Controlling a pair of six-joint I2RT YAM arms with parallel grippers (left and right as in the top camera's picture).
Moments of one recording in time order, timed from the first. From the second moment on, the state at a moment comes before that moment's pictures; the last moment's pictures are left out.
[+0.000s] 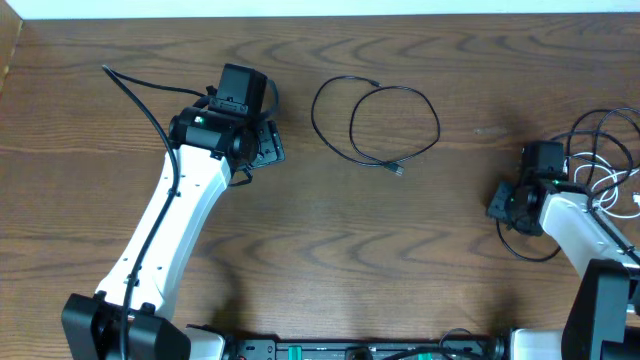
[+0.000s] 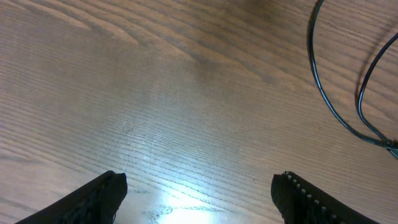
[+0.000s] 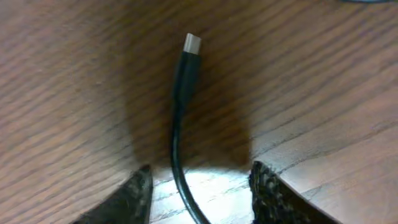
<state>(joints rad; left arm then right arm) -0.26 1.54 1.37 -1.05 -0.13 -0.52 -0.12 1.55 0.74 -0.52 0.07 0.38</state>
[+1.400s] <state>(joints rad) -0.26 1.54 1.37 -1.05 -0.12 -0.52 -0.23 1.54 1.13 -0.47 0.11 0.37</state>
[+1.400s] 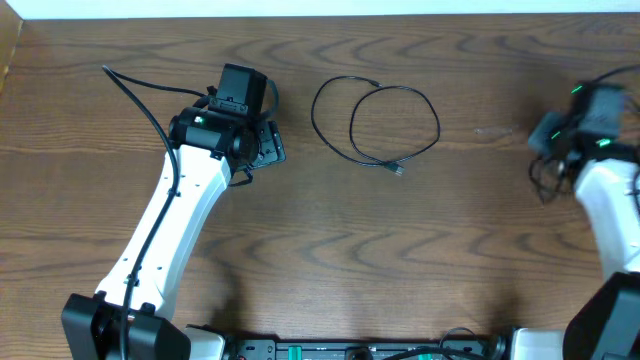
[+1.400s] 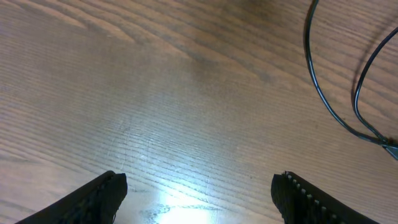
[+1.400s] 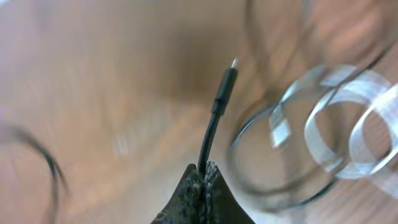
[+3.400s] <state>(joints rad) -0.26 1.54 1.37 -1.08 -0.22 -0.52 0.55 2.06 1.27 -0.20 -0.10 -0.34</state>
